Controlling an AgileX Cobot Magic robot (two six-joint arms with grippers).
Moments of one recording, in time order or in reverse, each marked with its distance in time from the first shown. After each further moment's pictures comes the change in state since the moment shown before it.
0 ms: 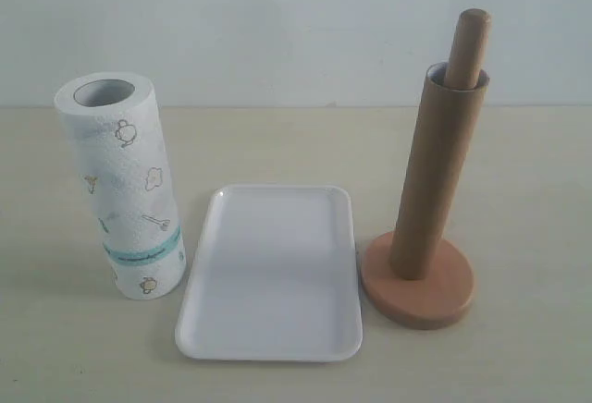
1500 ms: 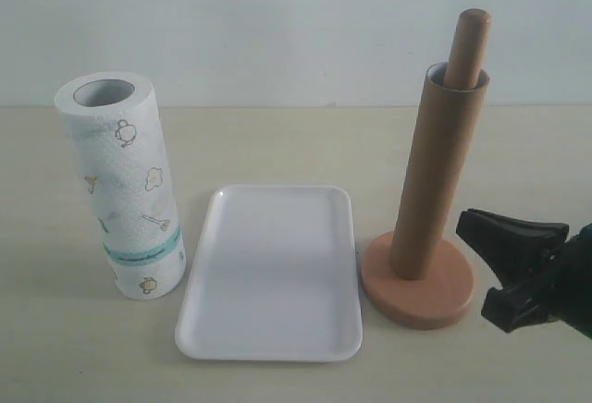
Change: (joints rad) left arm 0.000 0.000 0.000 0.000 0.000 0.000; right arm 0.000 1.384 -0.098 -0.540 -1.438 0.339
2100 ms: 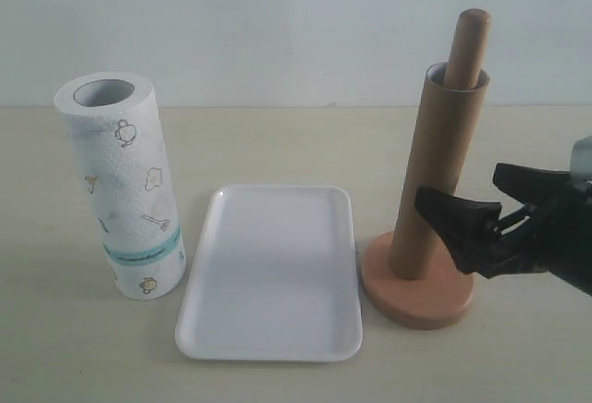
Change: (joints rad) left arm 0.000 0.000 0.000 0.000 0.000 0.000; right arm 0.000 0.040 -0.130 0.020 0.101 -0.032
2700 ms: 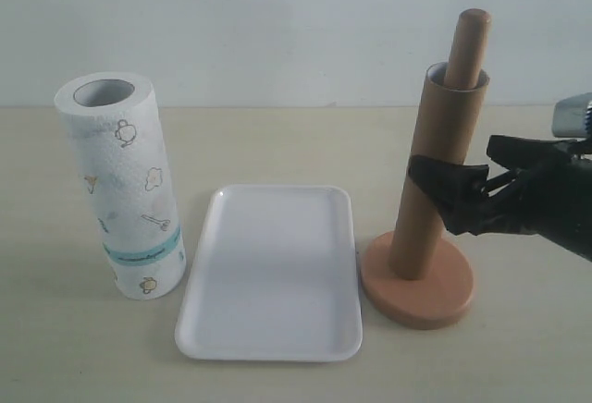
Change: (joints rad) left arm 0.000 0.000 0.000 0.000 0.000 0.000; right arm 0.000 0.035 -0.120 -0.015 0.080 0.038
